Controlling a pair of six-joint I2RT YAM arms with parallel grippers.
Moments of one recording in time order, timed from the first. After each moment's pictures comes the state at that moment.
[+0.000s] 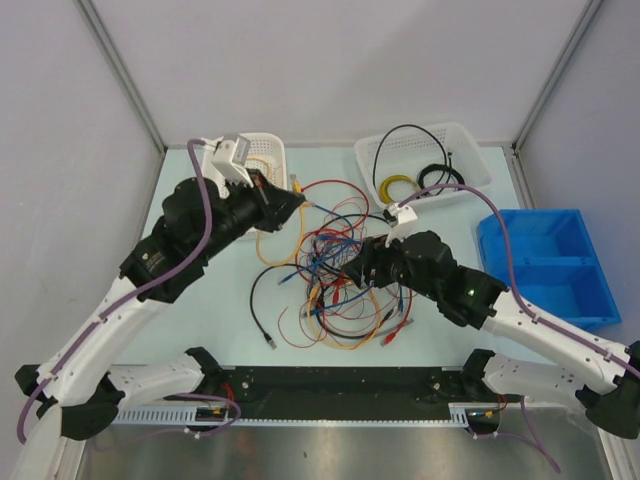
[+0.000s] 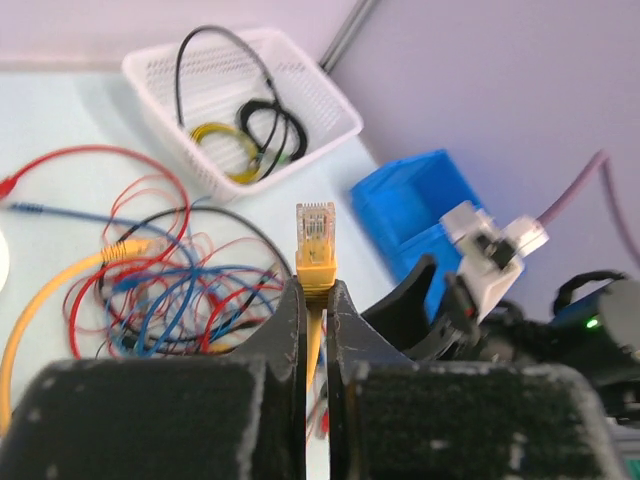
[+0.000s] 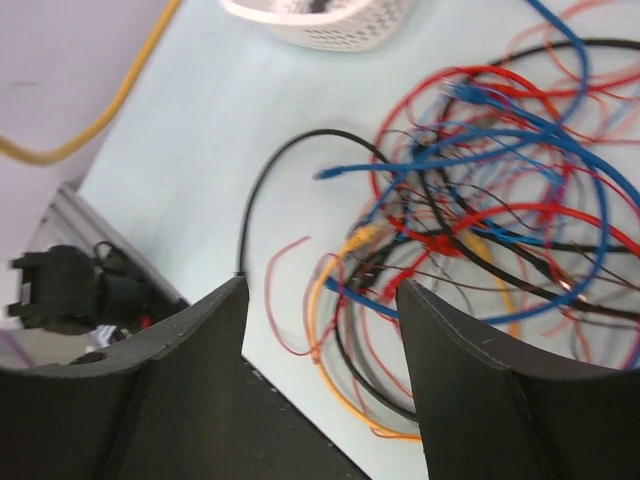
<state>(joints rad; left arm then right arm) -0.76 1.00 1.34 -0.49 -0.07 -0.54 0.93 0.97 0.88 -0.29 0.12 0.55</state>
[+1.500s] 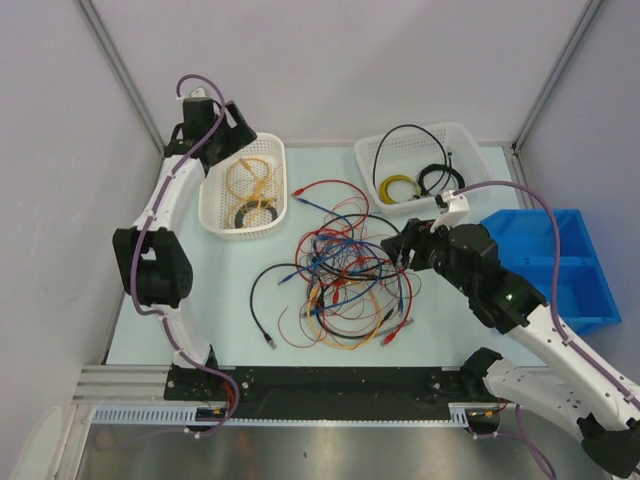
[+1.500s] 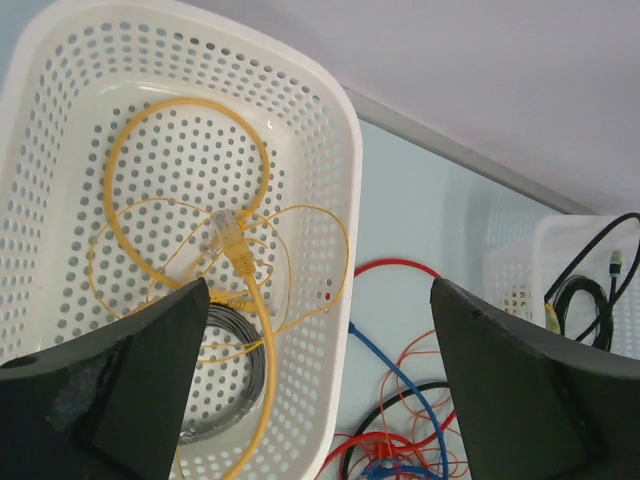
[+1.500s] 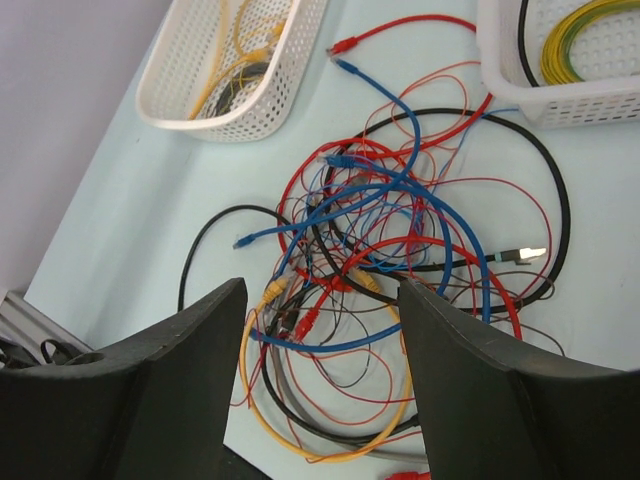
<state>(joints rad) -0.08 1.87 1.78 -0.44 0.03 -0.55 0.70 0.79 0.87 -0.37 0.13 0.50</state>
